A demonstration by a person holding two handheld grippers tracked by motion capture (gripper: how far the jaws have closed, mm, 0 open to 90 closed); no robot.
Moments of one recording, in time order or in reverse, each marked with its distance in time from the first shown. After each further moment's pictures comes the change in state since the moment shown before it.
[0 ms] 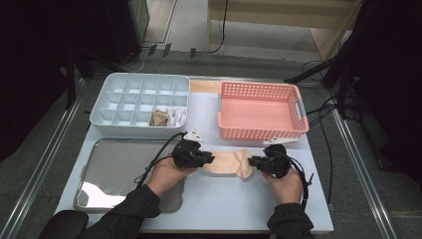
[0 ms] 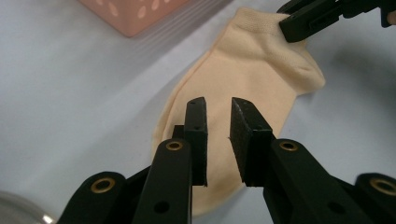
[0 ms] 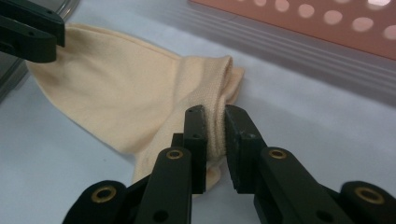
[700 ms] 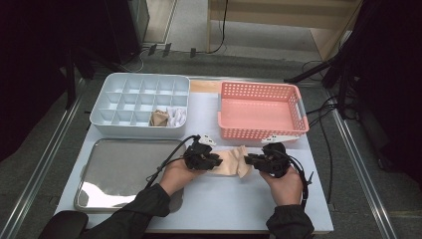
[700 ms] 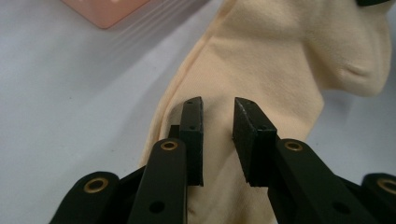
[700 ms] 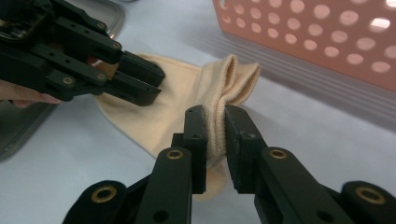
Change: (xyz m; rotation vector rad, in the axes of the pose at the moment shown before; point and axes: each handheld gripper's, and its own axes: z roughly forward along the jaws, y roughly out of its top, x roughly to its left) left arm -0.003 0.001 0.036 0.038 0.027 0.029; right arm 0.021 0.012 -0.018 -0.048 0.049 -0.041
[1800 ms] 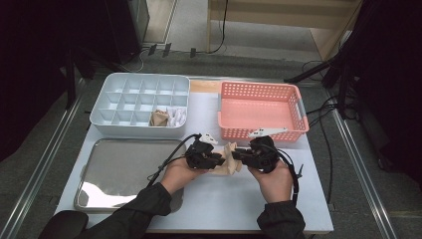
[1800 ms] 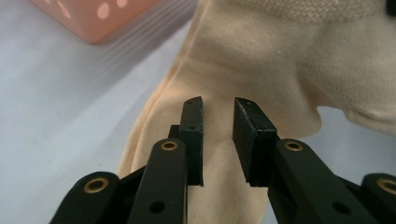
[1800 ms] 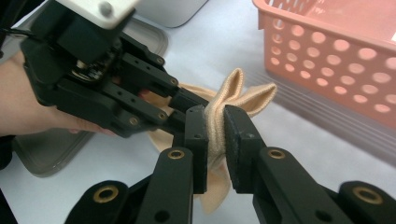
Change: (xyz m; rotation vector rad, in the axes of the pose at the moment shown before) left arm -0.002 0.005 0.001 0.008 -0.029 0.000; right arm 0.037 0.029 0.001 -0.008 0.037 -0.069
